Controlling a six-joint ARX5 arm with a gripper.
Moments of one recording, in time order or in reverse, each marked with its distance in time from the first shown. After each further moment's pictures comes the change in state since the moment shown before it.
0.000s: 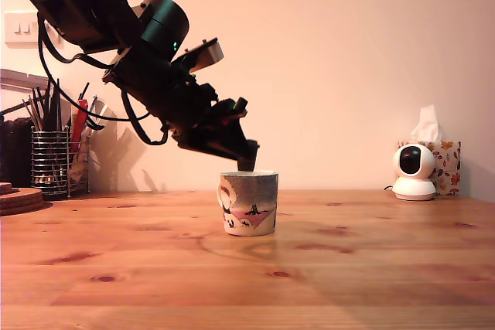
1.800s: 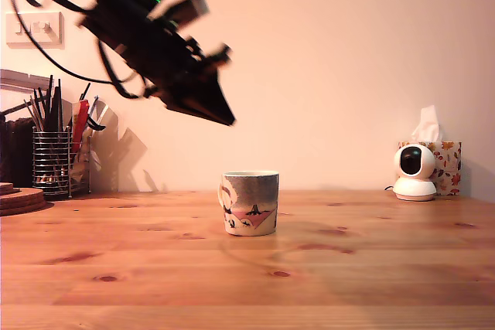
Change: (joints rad) arm 0.056 -0.175 0.000 -0.221 0.096 0.000
